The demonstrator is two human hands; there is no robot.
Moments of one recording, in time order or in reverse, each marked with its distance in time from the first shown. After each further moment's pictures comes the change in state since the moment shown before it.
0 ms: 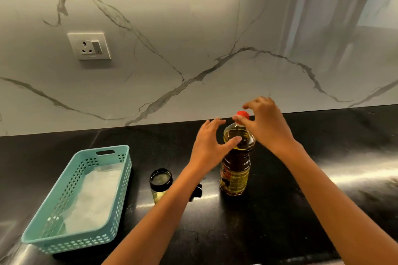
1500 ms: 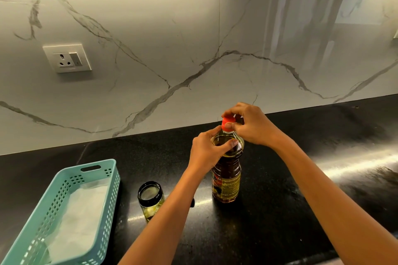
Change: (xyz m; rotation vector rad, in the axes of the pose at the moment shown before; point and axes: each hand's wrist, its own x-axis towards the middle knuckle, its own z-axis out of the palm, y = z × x) left_hand 0.027 -0.006 0.028 -0.189 -0.063 -0.103; right_hand 0.016 0.018 -0.004 0.307 -0.240 -0.058
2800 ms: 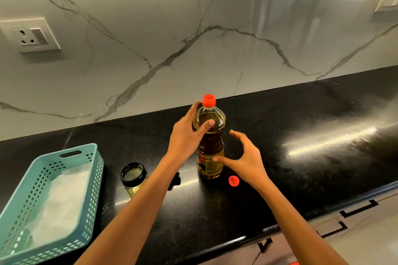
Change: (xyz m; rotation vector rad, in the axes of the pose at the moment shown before) left_hand -0.015 -0.006 0.000 0.079 -0.033 0.053; right_hand -0.114 0.057 0.093 0.372 0.184 0.417
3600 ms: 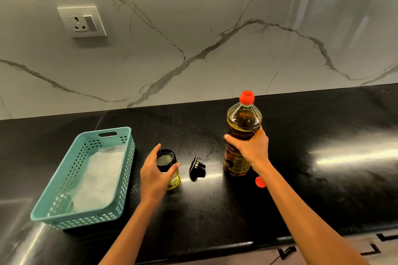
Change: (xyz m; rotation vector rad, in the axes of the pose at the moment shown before) left_hand -0.105 -0.123 -0.057 0.120 0.443 -0.302; right_hand 0.039 -0.032 0.053 0.255 0.134 0.071
